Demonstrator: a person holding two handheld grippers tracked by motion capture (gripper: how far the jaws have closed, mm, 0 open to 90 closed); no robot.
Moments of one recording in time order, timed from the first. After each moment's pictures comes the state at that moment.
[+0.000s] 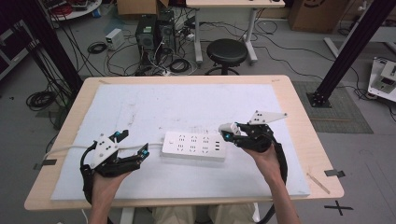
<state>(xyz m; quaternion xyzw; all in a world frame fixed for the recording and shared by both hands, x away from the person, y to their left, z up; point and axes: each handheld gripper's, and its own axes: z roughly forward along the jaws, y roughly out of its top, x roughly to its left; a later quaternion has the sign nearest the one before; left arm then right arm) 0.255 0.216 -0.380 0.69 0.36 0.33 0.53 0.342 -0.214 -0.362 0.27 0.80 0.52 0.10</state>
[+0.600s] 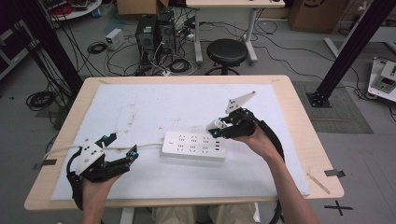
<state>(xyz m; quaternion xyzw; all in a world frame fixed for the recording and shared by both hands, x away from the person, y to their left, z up) 0.240 0.240 -0.382 0.67 0.39 0.34 0.54 0.393 -0.172 -0.347 0.16 0.90 0.41 0.03</state>
